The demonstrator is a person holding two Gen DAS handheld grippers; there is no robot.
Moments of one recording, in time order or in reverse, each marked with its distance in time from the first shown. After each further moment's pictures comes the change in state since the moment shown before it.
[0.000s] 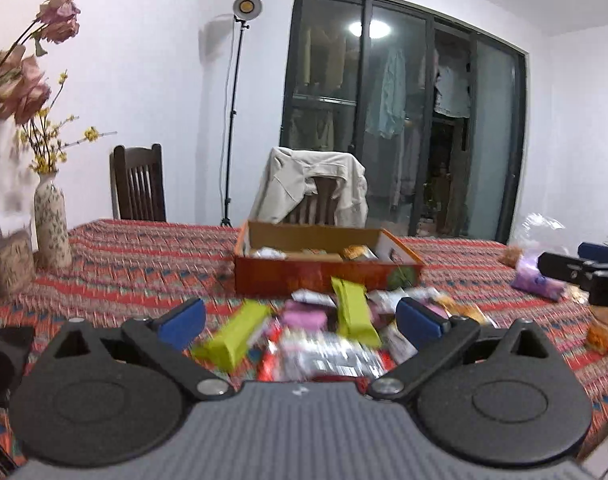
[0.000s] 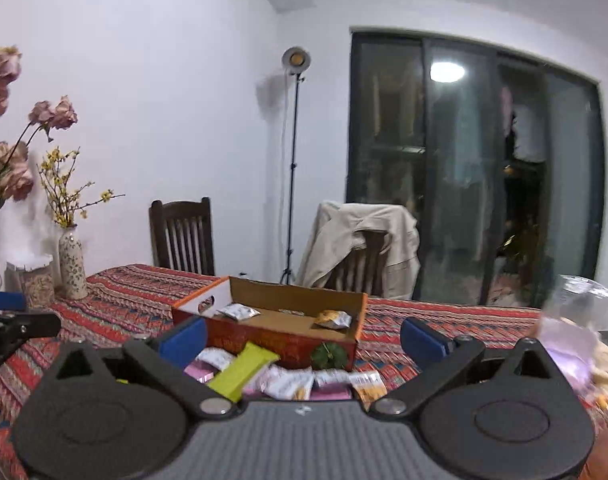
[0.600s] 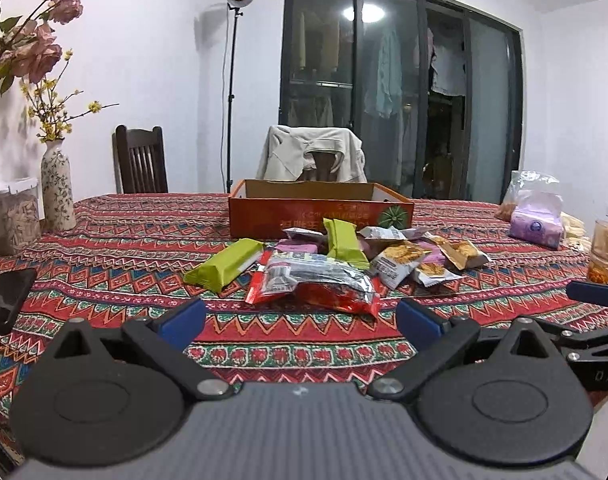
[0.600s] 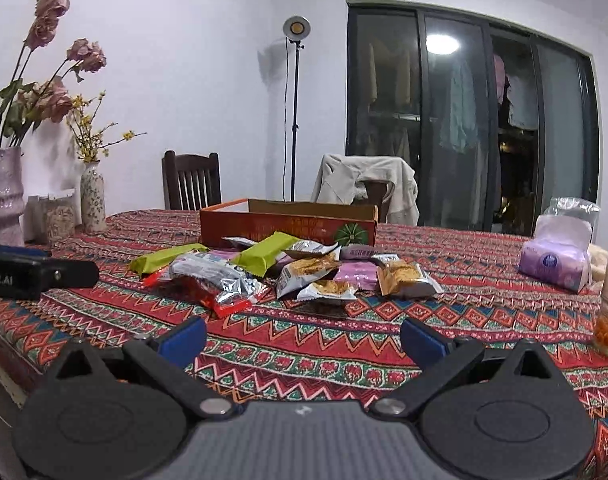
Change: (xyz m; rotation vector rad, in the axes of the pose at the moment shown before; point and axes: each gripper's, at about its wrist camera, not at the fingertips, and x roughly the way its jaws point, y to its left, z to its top) left arm -0.015 -0.016 -0.076 0.029 0.035 0.032; right arm -0.047 0.038 -0.131 0.004 0.087 0.019
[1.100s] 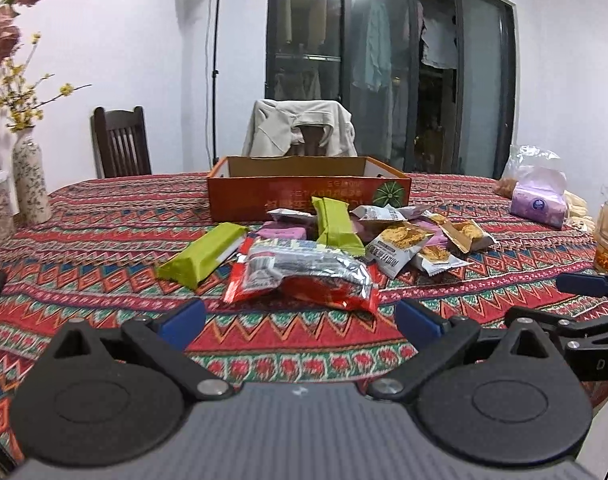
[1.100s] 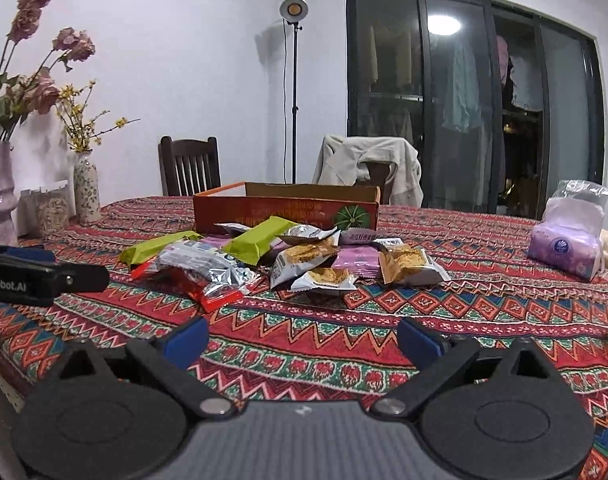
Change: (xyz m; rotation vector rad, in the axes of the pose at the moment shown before) left arm 0.050 -0.006 0.010 0.039 0.081 -0.043; right arm 0.036 -0.015 0.009 0.032 0.084 0.023
